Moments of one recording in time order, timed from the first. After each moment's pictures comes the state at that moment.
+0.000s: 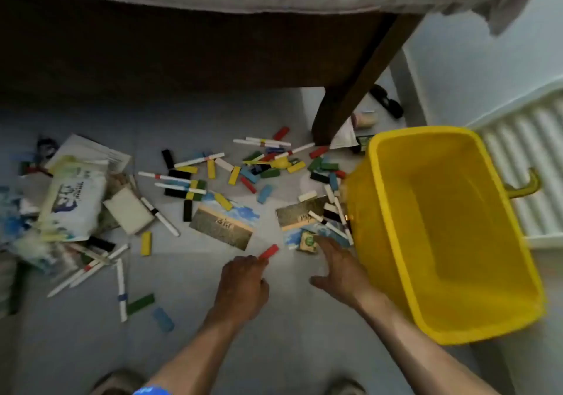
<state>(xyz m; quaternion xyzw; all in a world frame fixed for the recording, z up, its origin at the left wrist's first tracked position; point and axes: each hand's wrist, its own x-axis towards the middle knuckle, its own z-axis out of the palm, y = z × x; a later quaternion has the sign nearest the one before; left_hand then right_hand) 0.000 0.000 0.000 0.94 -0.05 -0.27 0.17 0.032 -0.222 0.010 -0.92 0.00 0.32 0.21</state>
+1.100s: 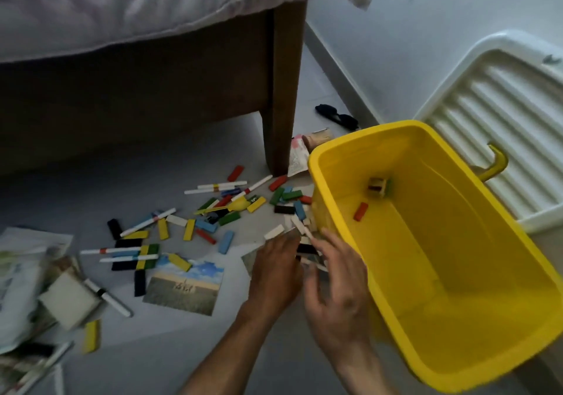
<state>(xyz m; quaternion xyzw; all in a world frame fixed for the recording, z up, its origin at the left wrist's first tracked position) 0.099 -0.128 -0.016 0.93 -0.15 -0.11 0.31 0.035 -0.225 0.049 -0.92 0.04 -0.23 0.31</state>
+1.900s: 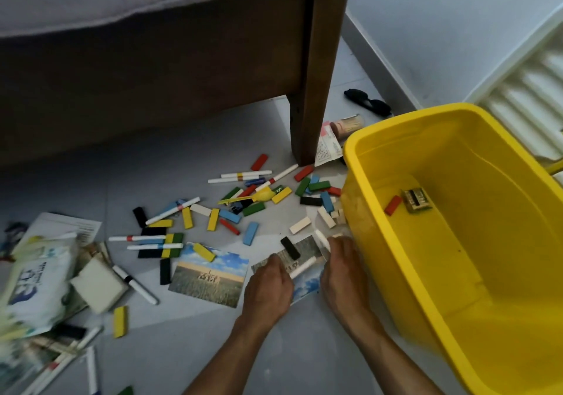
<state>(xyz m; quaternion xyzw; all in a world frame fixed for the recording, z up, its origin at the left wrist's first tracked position) 0.087 -0.076 -0.063 0.93 0.06 -0.25 0.28 0.072 -0.221 -0.088 -0.97 0.13 0.03 0.20</state>
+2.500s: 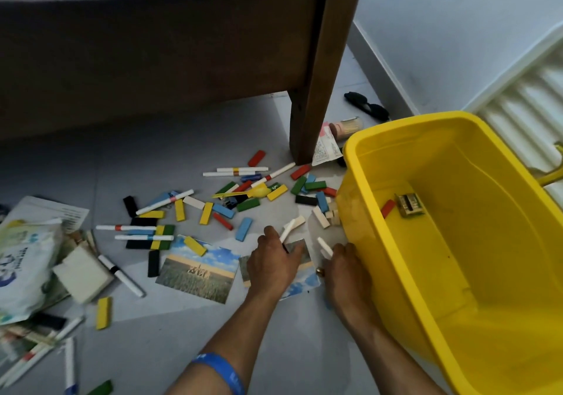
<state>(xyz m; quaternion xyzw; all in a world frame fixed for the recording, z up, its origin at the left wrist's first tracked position) 0.119 -0.105 -0.075 0.93 0.13 -0.16 0.29 0.083 -0.235 -0.077 -0.97 0.17 0.14 0.08</state>
